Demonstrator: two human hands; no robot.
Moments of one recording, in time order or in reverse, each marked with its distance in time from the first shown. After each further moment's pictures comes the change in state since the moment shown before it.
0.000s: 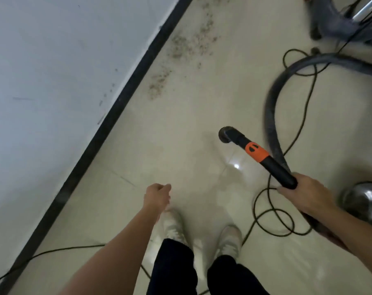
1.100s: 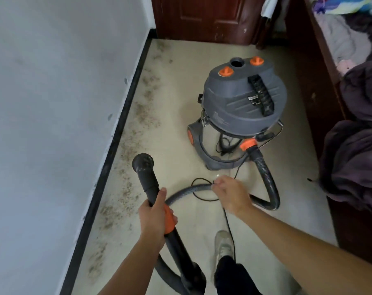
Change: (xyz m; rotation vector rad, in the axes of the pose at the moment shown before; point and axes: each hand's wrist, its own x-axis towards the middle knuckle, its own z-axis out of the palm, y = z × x) left_hand -0.168 0.610 0.260 -0.327 -0.214 0.362; right_hand 0.264 -0.051 -0.471 0.579 0.269 -0.086
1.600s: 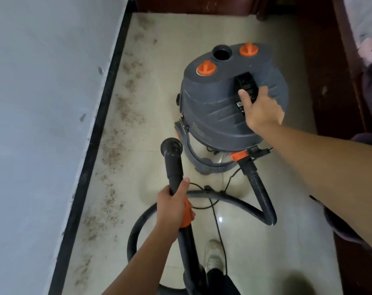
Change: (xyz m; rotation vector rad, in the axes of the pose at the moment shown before) left_hand 0.062 0.021 0.170 0.226 -0.152 -0.056; right_hand 0.254 0.005 -0.180 -0.273 0.455 0.088
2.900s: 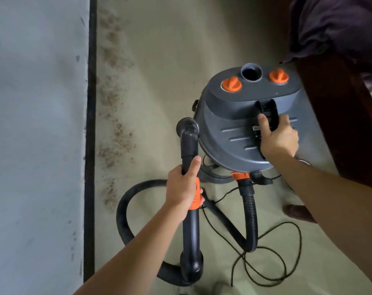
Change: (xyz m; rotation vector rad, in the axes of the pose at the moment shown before) left_hand -0.249 -0.284 -0.271 0.224 -0.265 0.029; right_hand -0.610 0.087 0.021 0.186 0.154 0.434
